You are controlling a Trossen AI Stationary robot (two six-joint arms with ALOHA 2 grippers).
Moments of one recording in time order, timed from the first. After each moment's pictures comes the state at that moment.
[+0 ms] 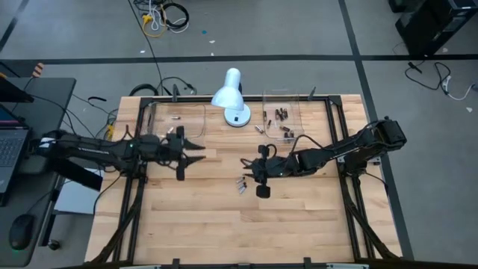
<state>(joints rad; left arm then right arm) -0.05 0.74 0.40 0.22 -0.14 -0.01 0.19 1.57 0.93 0.06 0.26 0.09</state>
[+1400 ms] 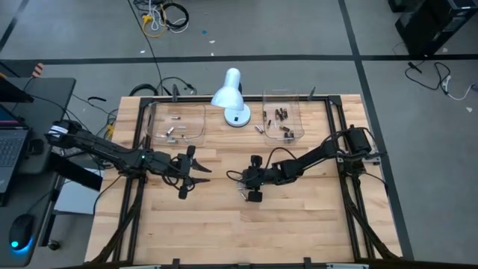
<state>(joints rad) -0.26 0.97 0.34 0.40 -0.15 0.00 0.16 1.96 0.92 0.22 0.26 0.11</state>
